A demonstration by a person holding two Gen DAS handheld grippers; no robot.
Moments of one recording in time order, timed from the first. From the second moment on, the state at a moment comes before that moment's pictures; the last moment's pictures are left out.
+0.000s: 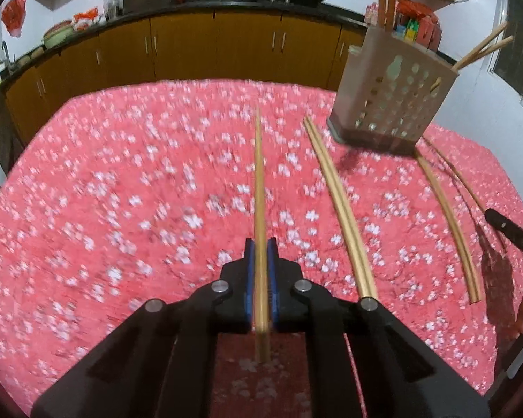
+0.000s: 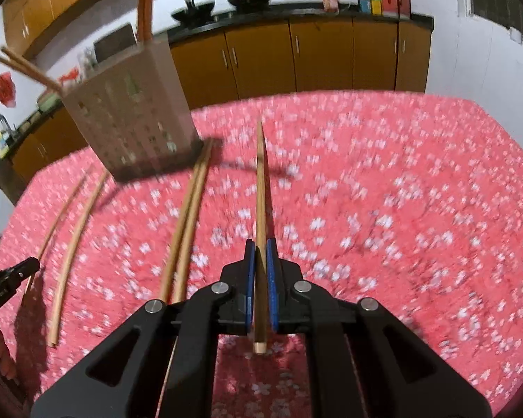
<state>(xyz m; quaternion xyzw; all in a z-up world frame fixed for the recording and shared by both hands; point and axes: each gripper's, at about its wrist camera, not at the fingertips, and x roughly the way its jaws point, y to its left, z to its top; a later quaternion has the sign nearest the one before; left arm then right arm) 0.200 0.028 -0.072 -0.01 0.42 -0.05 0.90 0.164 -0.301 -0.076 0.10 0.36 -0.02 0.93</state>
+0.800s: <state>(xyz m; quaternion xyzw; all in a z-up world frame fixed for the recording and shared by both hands) 0.171 0.049 0.035 -0.07 0.27 -0.07 0.96 0.137 -0.316 0.002 0.11 0.23 -0.03 0.97</state>
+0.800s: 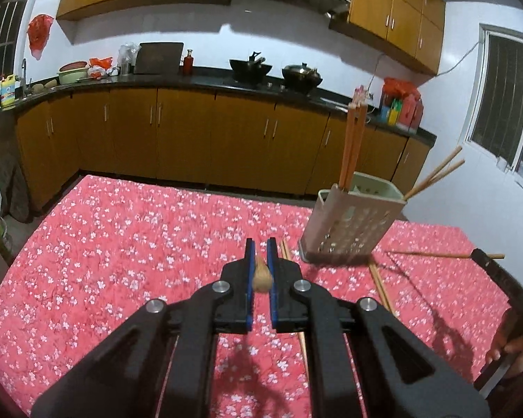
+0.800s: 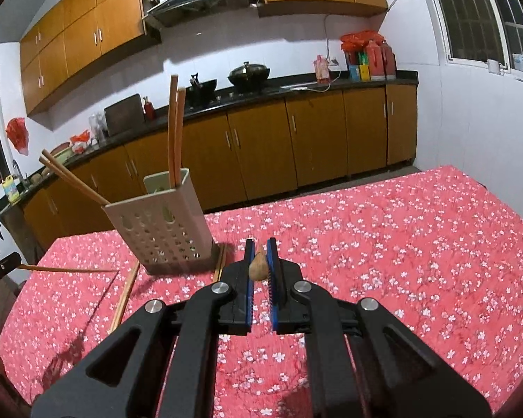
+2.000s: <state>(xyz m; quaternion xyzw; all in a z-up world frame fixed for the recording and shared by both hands) 0.208 -0.021 0.185 -0.11 0.07 -0.14 0.98 0.168 -0.269 0.159 0.12 0.00 0.06 0.99</state>
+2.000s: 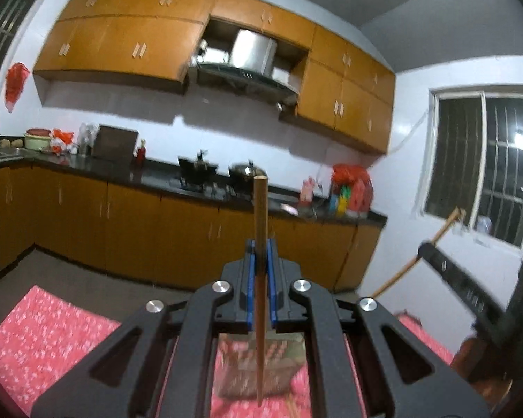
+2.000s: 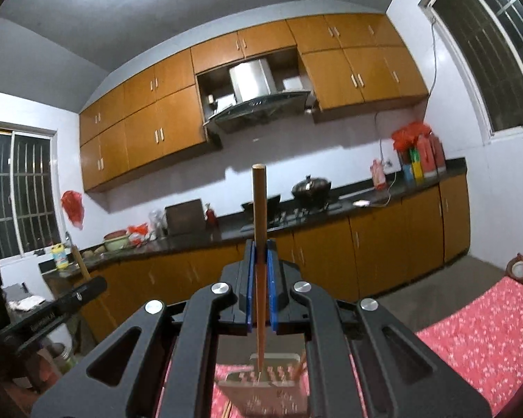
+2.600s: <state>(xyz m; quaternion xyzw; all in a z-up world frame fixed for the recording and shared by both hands) 0.279 -0.042 0.145 -0.14 0.05 -0.07 0.99 0.223 -0.258 0.095 0.11 0.10 0.07 0.99</state>
